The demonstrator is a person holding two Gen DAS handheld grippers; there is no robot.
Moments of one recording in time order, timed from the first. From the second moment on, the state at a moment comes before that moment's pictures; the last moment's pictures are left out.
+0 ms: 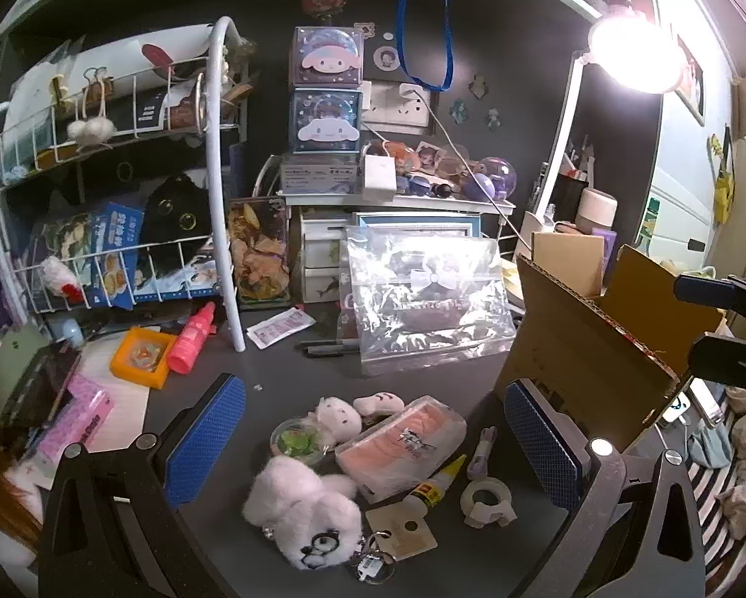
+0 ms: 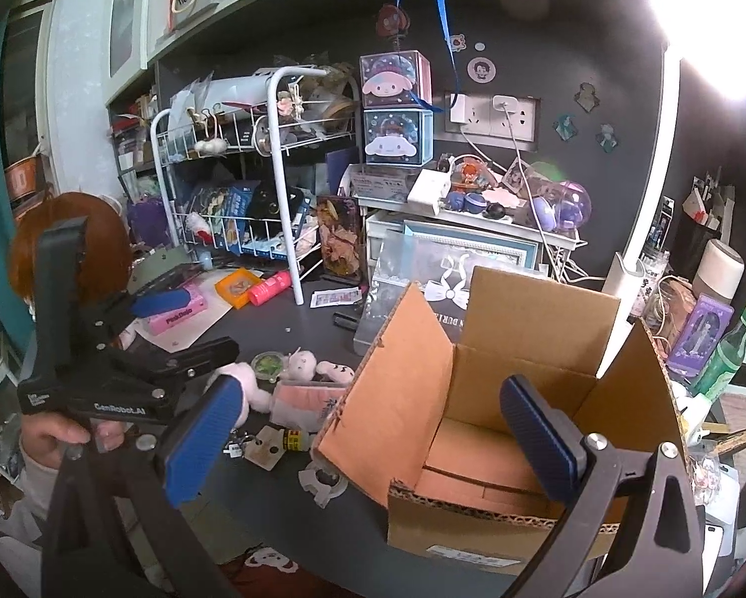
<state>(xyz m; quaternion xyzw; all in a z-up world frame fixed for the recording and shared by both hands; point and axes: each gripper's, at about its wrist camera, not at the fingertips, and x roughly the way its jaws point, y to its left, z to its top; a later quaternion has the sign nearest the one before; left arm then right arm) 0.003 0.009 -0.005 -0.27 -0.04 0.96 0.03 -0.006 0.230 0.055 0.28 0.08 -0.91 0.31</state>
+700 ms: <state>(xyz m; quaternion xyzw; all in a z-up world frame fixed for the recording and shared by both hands) 0.006 0.003 -0.003 -0.26 -0.04 0.96 0.05 0.017 0.212 0.059 0.26 0.14 -0.92 0.28</state>
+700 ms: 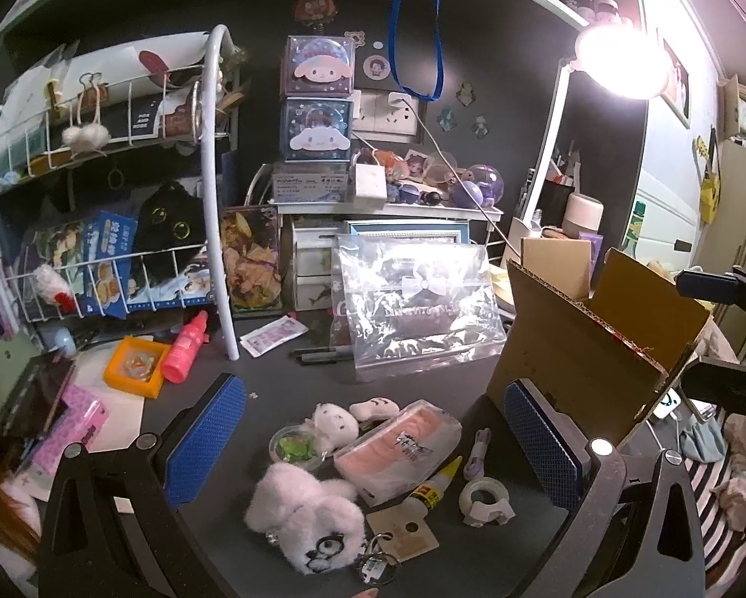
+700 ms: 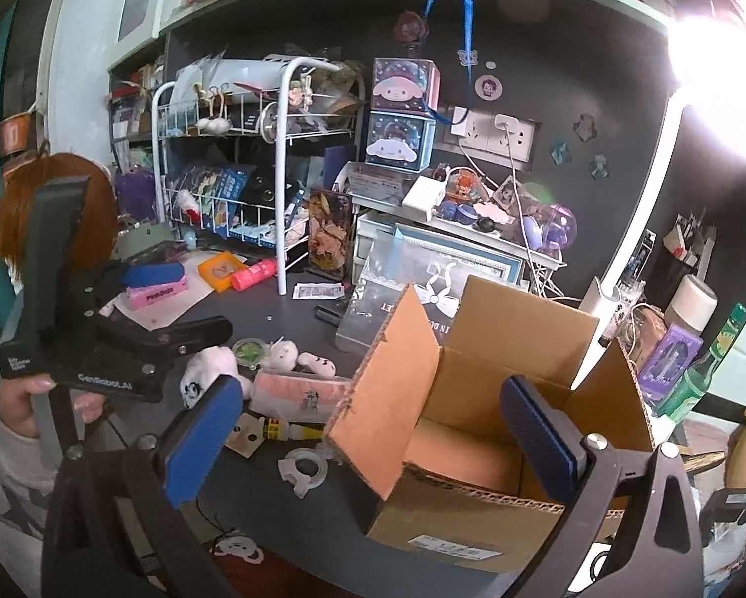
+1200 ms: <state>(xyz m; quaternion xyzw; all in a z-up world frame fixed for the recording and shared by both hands) 0.026 -0.061 -0.018 -0.25 -0.05 0.97 0.02 0.052 0.137 0.057 0.18 0.20 -0.91 0.31</state>
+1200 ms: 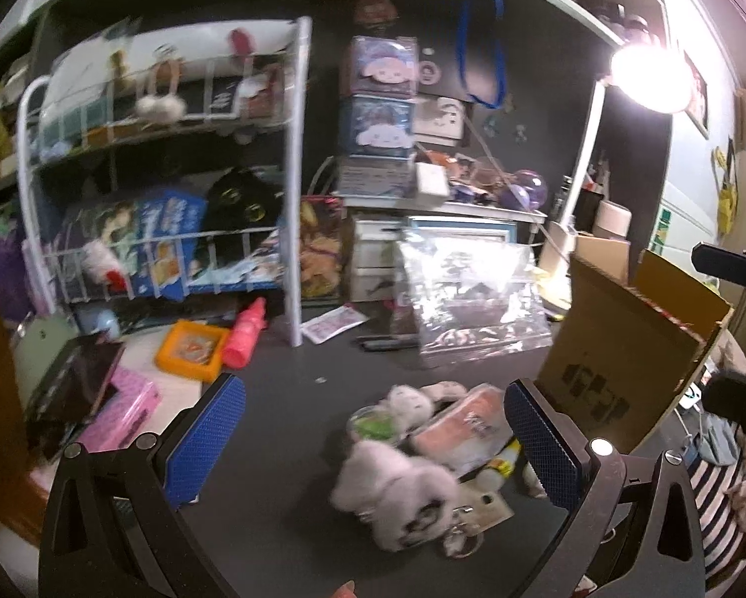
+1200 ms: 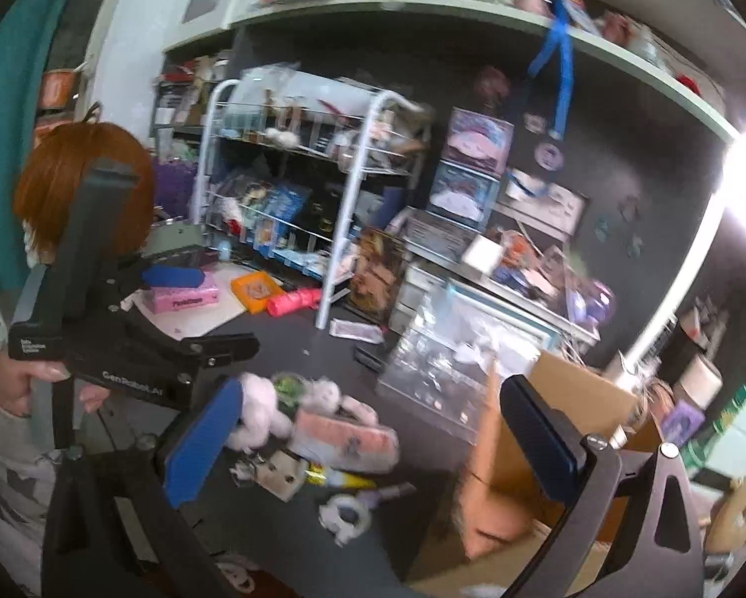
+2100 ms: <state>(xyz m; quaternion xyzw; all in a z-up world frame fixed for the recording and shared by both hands) -0.014 -0.097 -0.123 -0.36 -0.15 0.90 0.18 -0.034 0.027 -0.089 0.38 0.23 -0.77 0.46</state>
